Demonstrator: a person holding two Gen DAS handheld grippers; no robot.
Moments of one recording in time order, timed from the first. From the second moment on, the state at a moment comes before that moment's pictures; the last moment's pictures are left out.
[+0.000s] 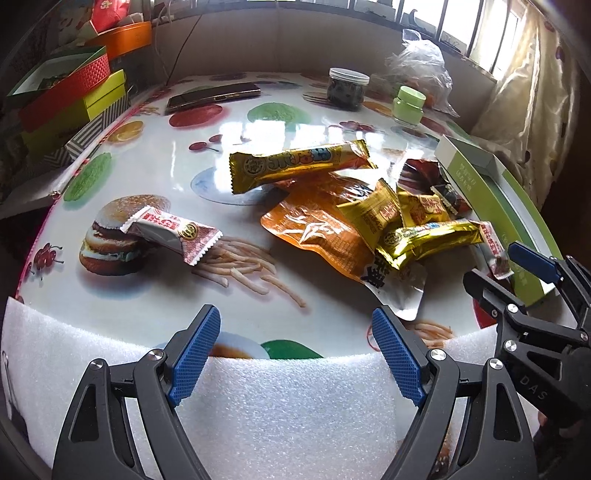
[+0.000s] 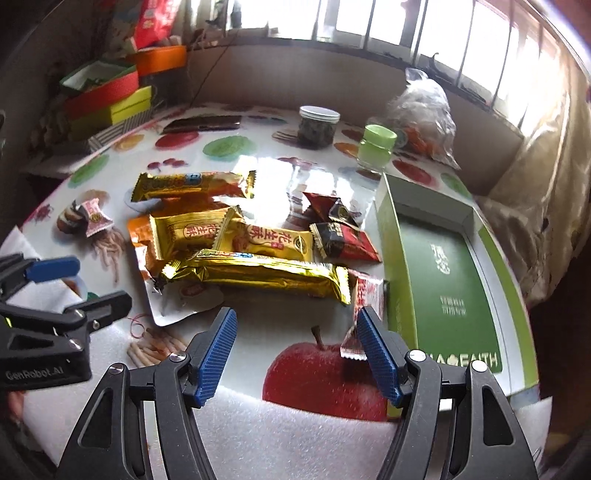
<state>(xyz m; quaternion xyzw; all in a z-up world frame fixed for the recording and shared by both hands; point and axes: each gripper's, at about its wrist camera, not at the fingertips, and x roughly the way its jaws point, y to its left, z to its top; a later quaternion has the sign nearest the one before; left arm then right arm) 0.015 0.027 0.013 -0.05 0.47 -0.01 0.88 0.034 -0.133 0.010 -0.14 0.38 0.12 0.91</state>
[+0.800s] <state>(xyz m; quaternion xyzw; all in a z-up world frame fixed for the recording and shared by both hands) 0.090 0.052 0.047 0.01 0.45 -0.04 0.89 0.081 -0.118 0.004 -0.21 0.41 0.23 0.86</state>
